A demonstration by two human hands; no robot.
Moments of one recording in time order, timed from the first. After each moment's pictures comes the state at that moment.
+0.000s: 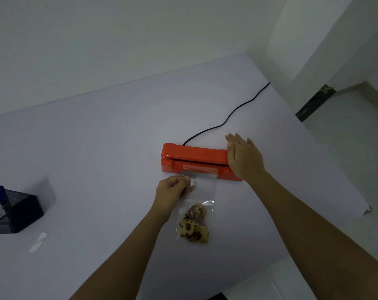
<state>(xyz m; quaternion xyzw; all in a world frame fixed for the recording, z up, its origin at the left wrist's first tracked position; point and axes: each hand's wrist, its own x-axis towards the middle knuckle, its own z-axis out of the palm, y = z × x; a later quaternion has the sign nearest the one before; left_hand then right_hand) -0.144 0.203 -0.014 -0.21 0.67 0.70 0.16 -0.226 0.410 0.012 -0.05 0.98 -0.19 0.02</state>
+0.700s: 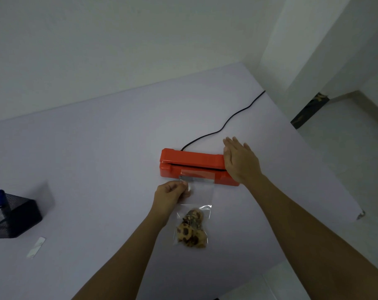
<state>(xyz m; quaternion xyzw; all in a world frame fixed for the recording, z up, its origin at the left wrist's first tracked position) -0.144 0.203 -0.013 -0.21 0.66 0.70 0.15 -0.229 0.413 0.019 -0.07 0.98 -0.18 0.04</state>
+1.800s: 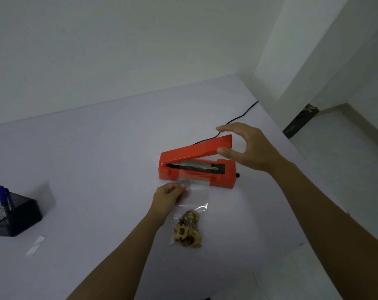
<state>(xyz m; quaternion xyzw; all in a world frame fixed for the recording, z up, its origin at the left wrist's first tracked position) -0.143 0.199 -0.017 -0.21 0.66 0.70 0.16 -0.216 0.421 0.141 -0.21 0.91 -0.35 0.05</state>
